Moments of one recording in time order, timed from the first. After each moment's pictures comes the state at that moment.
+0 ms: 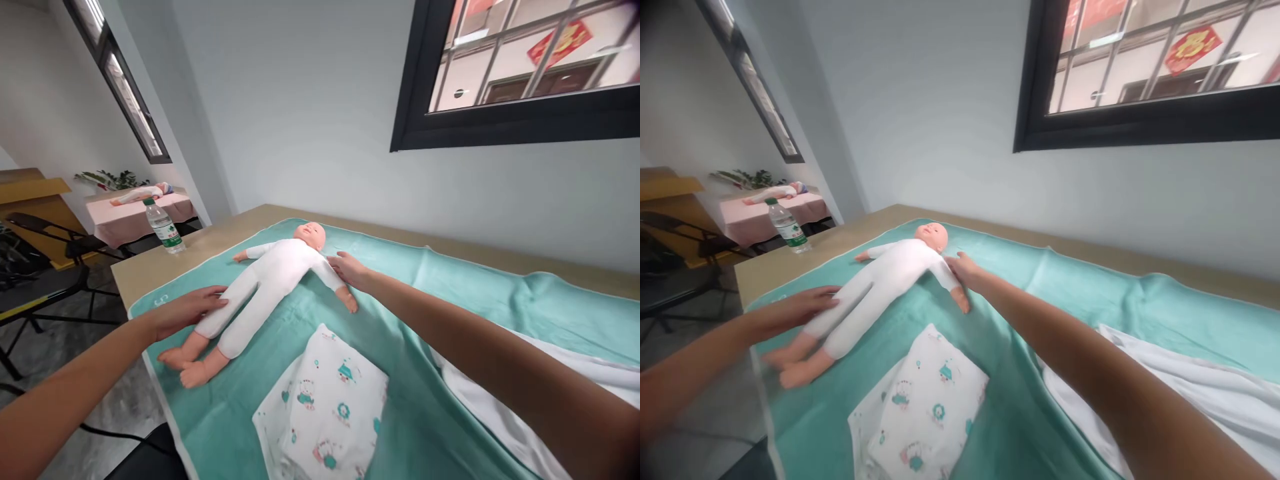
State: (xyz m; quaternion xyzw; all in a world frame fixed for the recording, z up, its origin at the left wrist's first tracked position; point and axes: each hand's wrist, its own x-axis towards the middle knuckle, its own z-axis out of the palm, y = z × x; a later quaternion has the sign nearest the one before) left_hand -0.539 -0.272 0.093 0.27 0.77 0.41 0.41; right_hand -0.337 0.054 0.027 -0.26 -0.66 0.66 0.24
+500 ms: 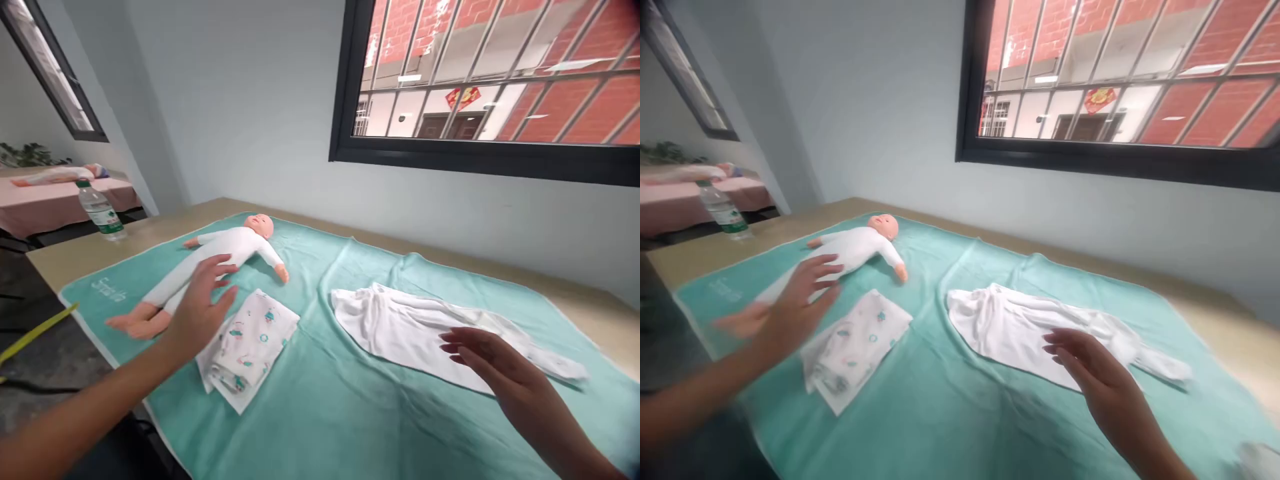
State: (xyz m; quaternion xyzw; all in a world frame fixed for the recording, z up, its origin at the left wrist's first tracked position) left_hand -0.330 -0.254 0.087 0.53 0.68 0.50 -0.04; right_hand 0.115 -0.088 0.045 -0.46 -0.69 0.41 0.38
